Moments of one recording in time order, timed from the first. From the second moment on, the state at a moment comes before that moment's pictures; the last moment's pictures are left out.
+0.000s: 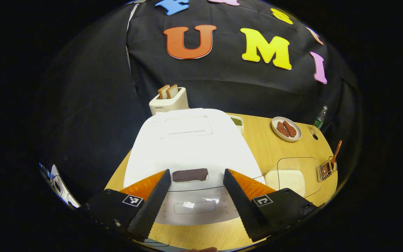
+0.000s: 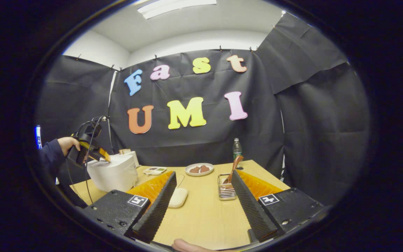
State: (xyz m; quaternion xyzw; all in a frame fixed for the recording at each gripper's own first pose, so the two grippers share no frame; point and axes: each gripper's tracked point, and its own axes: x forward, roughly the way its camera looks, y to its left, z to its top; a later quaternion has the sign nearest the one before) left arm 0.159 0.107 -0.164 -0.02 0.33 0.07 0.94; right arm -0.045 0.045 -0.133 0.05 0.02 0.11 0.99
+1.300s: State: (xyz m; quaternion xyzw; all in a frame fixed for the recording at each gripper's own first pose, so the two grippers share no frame) left arm 0.057 0.053 -0.059 -0.05 0.04 0.01 1.00; right arm -0.045 0.034 -0.112 0.04 0.00 0.07 1.00
